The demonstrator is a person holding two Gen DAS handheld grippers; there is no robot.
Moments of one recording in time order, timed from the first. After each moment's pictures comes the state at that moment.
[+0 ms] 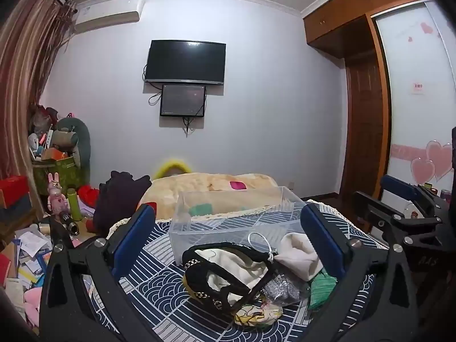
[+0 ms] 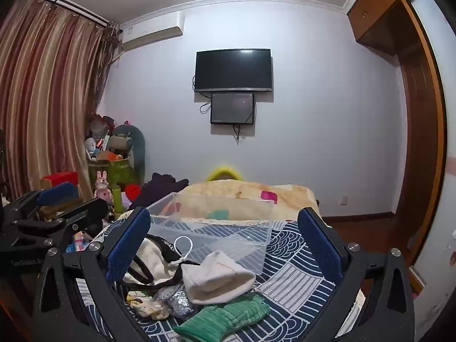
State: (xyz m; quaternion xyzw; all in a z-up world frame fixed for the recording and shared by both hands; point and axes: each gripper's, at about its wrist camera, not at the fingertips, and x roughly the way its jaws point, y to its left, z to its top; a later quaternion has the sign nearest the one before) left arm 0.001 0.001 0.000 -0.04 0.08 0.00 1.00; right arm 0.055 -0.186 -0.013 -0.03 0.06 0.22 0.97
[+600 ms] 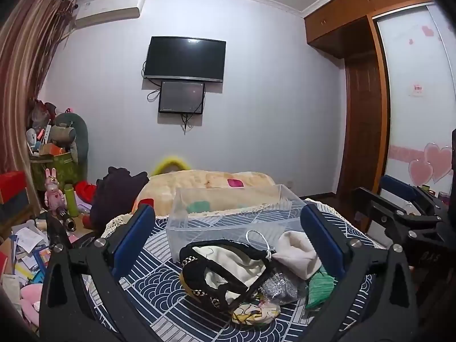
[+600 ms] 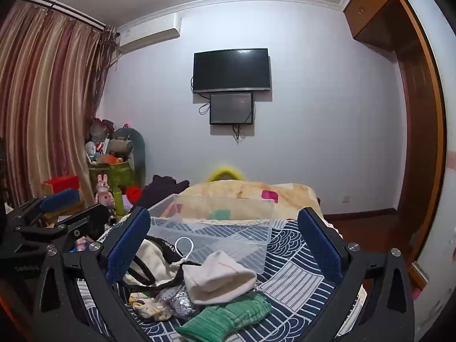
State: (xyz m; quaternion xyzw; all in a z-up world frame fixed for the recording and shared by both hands) left arm 0.004 0.003 -0.005 -0.04 0.08 0.00 1.00; right arm 0.057 -0.187 -0.013 -0.02 0.06 0.22 0.97
